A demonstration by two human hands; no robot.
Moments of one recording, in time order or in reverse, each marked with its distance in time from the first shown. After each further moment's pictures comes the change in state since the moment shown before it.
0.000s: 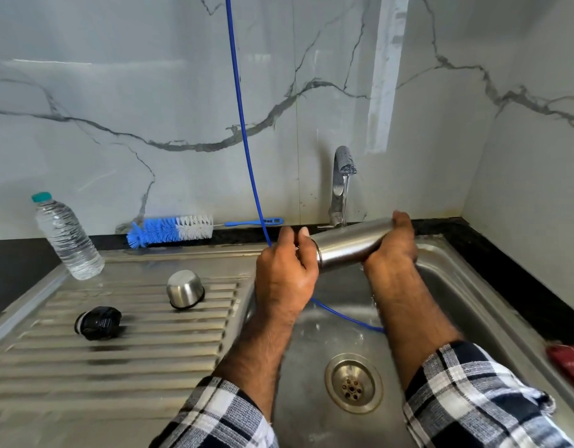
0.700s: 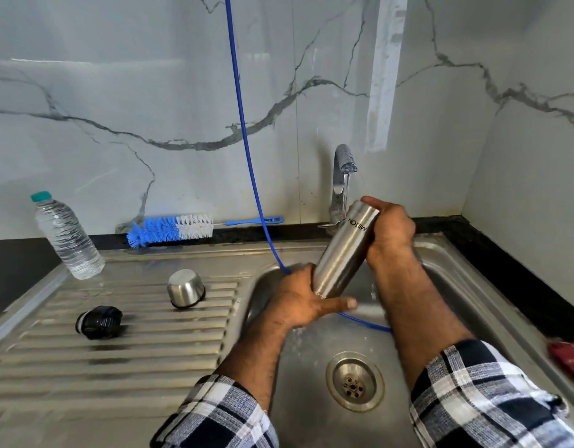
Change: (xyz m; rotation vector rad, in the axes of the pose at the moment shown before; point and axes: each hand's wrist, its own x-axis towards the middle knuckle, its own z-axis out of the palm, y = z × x) left_hand -0.022 -0.011 0.004 -0.196 -0.964 -0.481; right_hand -0.017 -0.010 0.020 -0.268 -0.232 -0.190
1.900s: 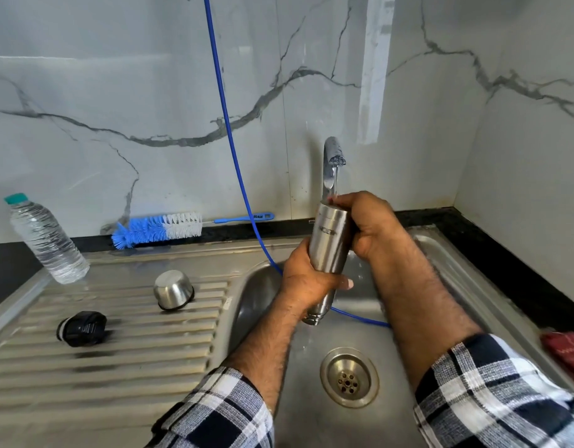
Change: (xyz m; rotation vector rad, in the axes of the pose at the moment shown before) left_hand 0.014 0.025 0.017 -0.318 0.157 0.024; right_hand 0.000 -0.006 0.006 -0.352 -0.265 0.124
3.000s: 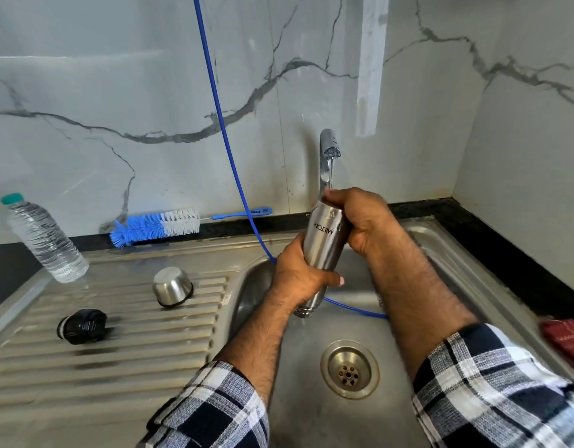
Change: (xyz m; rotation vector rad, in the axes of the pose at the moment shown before) left_hand 0.002 -0.002 -0.008 0.101 0.017 0.002; right_hand -0.011 0.002 0.004 0.001 -0.039 -0.006
